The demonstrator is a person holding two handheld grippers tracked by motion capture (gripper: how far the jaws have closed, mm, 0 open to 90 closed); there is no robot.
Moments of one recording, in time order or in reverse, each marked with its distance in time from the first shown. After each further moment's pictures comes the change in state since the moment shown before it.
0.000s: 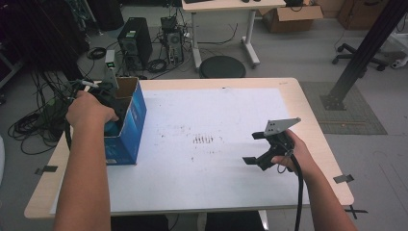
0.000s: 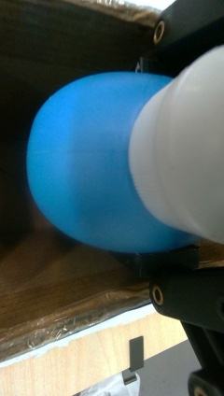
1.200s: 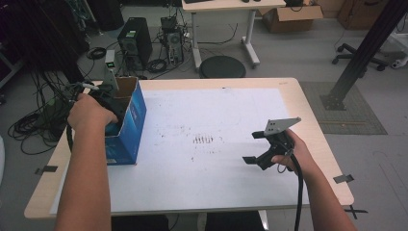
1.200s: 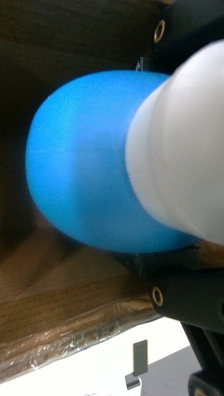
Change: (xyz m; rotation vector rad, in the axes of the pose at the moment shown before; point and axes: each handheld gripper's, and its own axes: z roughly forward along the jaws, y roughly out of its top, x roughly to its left) left arm 0.002 0.000 0.007 -0.010 -0.003 -0.012; right arm 0.000 0.001 0.000 -0.009 -0.002 -0.005
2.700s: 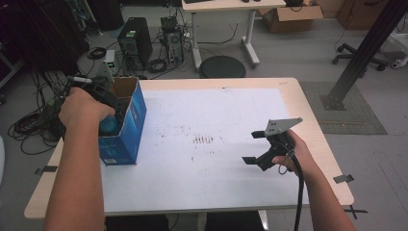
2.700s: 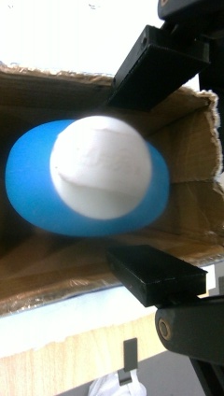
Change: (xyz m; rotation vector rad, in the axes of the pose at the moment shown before) left arm -0.003 -0.017 -0.037 -0.050 -0.031 -0.009; right arm 0.006 0.004 -0.004 -0.022 0.004 -0.015
